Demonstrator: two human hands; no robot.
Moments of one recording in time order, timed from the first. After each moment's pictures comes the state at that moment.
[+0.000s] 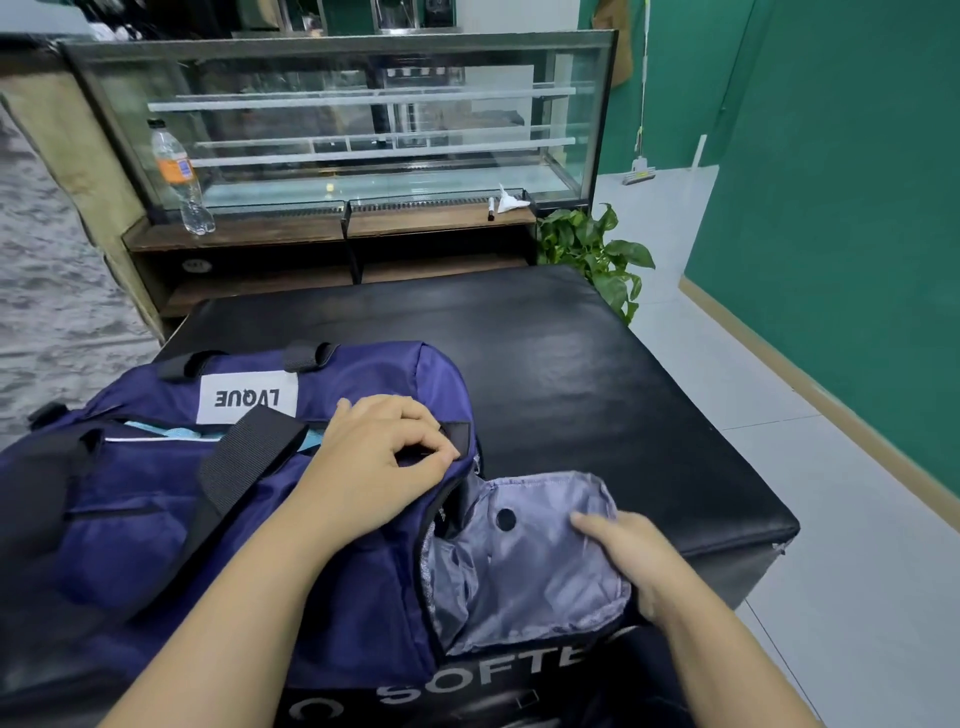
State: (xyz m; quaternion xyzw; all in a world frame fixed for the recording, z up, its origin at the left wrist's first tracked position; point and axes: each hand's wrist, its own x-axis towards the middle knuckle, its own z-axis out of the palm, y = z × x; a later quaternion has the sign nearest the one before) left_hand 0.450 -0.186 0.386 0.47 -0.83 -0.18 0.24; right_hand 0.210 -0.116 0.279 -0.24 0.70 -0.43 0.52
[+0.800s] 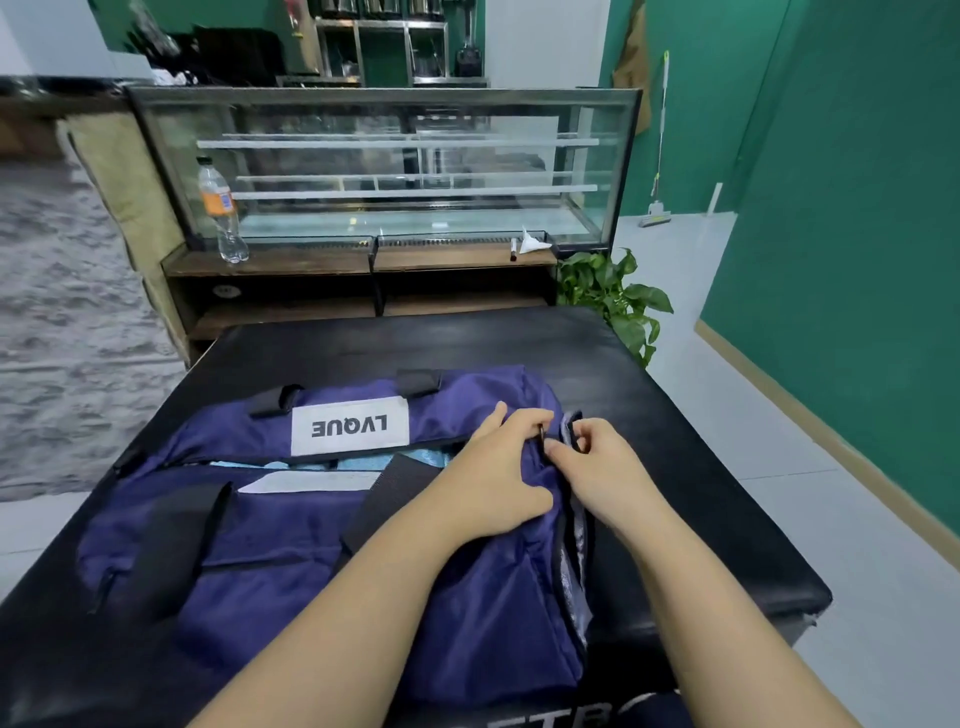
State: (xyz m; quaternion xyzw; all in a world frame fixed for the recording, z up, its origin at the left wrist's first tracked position) left_hand 0.383 -0.203 0.399 0.42 -0.82 -0.34 0.20; right_hand 0.241 -0.191 0.373 -0.50 0.71 -0.41 0.29
